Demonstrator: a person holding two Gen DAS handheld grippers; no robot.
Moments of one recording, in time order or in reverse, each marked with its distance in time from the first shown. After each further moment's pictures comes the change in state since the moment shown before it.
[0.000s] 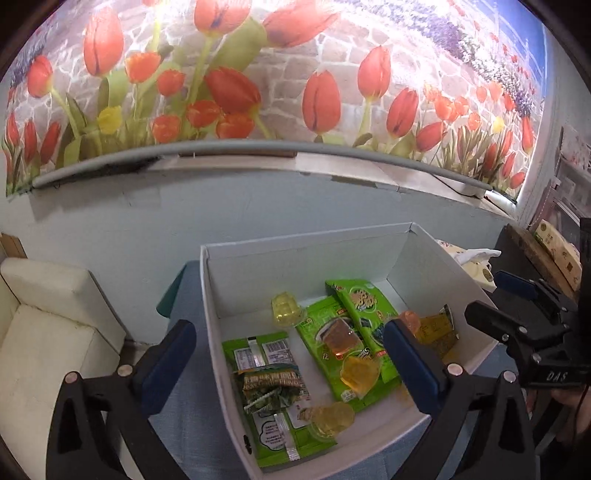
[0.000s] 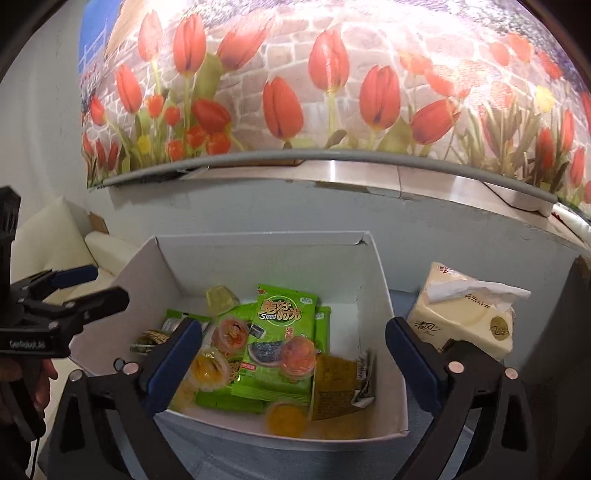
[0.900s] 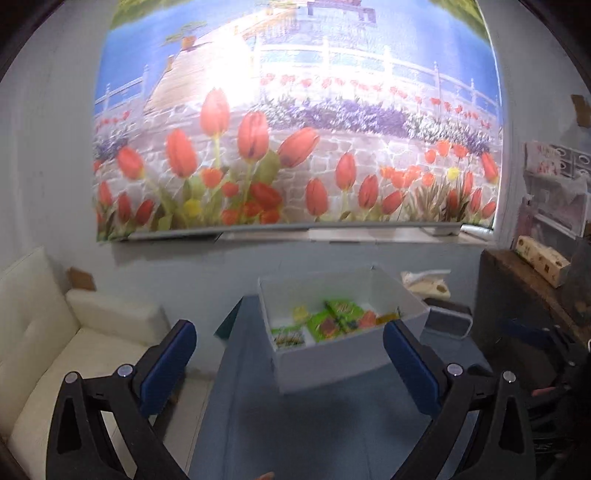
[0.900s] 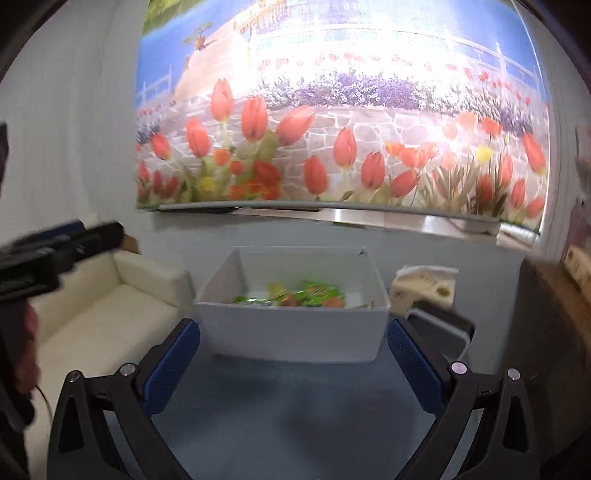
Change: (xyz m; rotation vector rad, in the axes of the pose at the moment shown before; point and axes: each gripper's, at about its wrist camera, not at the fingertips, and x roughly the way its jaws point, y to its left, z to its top) left arm -0.251 -0.054 -0.078 0.044 -0.246 0.158; right arm -0.231 0.075 -0.103 0.013 -0.211 0.004
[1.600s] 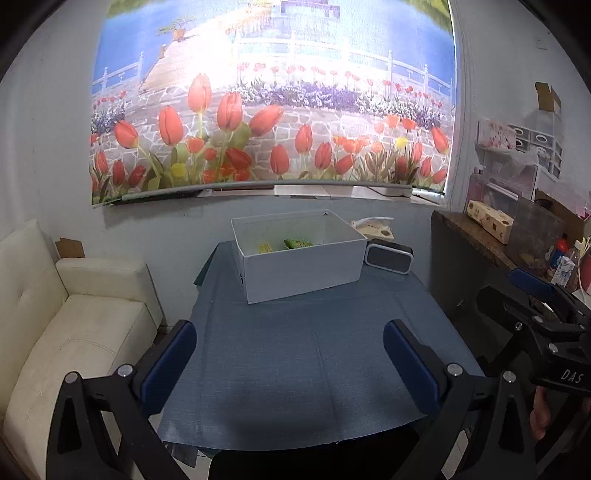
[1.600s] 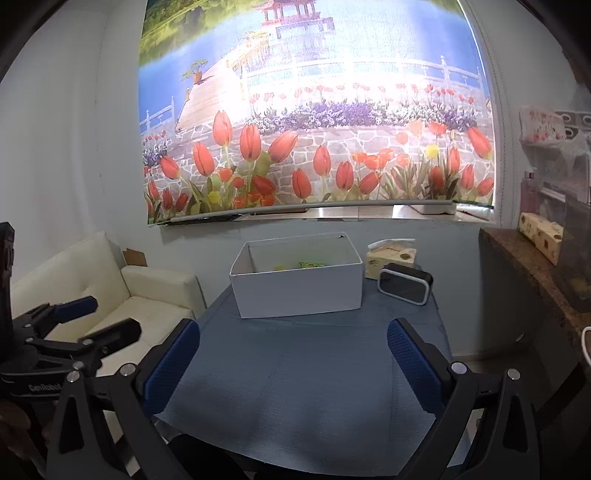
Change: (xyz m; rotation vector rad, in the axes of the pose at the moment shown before) left arm -0.133 -0.015 -0.085 0.001 0.081 -0.116; right arm -0.145 0.030 -0.048 0.045 -0.033 -0.078
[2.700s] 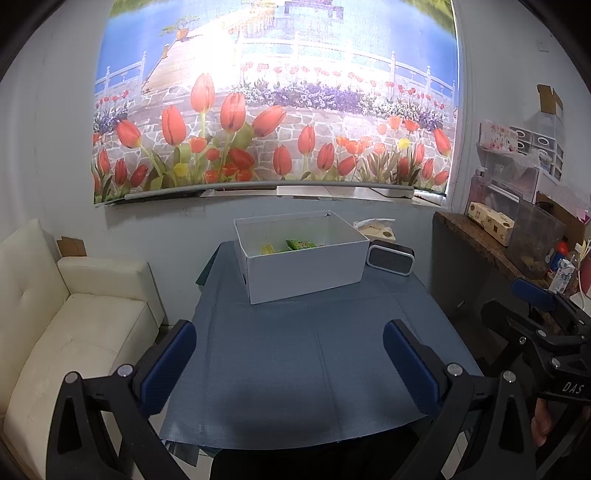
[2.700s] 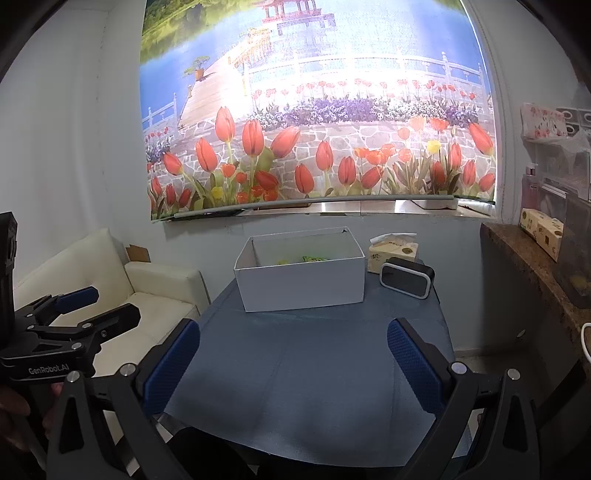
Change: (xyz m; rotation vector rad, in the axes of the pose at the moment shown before) left arm -0.001 0.003 0.006 -0.007 0.010 0.003; right arm -0.004 0.001 -0.002 0.003 0.025 0.015
